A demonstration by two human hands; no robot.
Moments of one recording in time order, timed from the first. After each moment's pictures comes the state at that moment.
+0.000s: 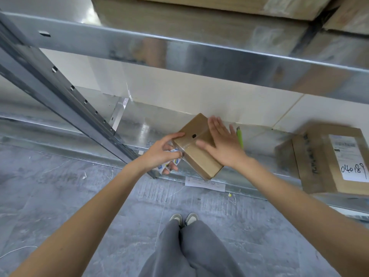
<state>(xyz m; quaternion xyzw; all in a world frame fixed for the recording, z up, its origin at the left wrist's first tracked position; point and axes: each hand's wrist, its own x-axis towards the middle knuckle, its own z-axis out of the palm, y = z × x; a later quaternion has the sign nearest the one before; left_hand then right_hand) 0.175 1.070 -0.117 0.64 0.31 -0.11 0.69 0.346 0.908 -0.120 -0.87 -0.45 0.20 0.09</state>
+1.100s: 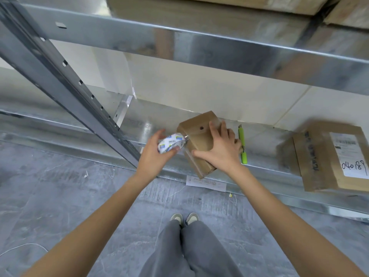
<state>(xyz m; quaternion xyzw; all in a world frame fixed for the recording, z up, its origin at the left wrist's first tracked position) 0.147 1.051 -0.134 0.74 0.39 0.12 0.54 0.301 0.913 -0.112 -0.92 -0.32 0.19 0.13</state>
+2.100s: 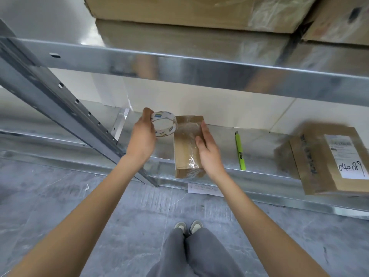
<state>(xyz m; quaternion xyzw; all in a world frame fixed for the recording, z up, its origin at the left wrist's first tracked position) 0.193 1.108 -0.081 0.85 0.35 0.17 0.36 0.286 0.939 -0.118 -0.77 -0.20 0.26 0.55</state>
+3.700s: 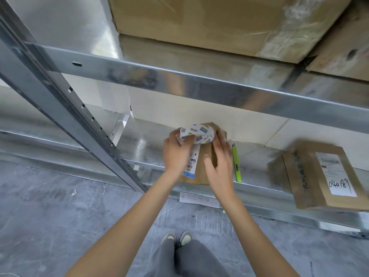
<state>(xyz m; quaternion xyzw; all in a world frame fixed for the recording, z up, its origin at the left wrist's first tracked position) 0.242 1.037 -0.105 0.63 0.44 0.19 0.61 0.283 0.914 -0.105 -0.84 -0.30 0.04 0.44</state>
